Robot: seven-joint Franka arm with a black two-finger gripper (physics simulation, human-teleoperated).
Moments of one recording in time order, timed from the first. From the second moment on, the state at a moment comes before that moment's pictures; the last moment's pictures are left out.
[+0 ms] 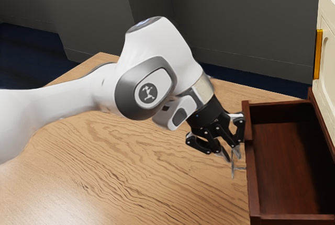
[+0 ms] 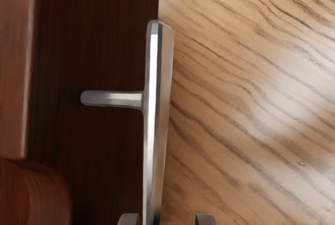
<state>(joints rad) 0.29 0.04 -0.57 -1.79 -0.29 2.06 2.39</state>
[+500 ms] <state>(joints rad) 0.28 -0.09 -0.53 -1.90 -0.36 2.06 2.43</state>
